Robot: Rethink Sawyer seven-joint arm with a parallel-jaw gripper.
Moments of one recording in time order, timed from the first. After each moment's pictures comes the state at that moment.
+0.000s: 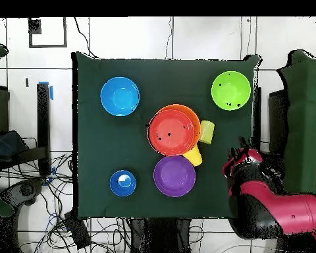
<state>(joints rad) -1.33 -1.07 0.92 2.16 -0.89 0.14 0.90</state>
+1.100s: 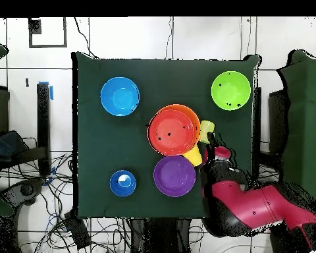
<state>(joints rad) -1.05 -1.08 0.68 2.16 -1.11 -0.08 0.90</state>
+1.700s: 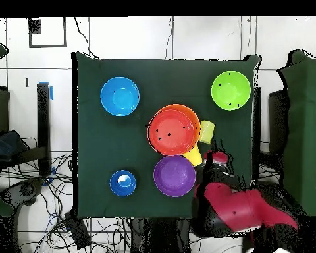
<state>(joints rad) -0.53 -1.00 0.06 1.99 -1.08 -0.10 0.93</state>
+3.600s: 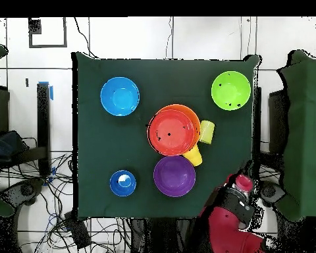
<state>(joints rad) -0.06 -0.57 -0.83 1.91 -0.53 -0.66 0.94</state>
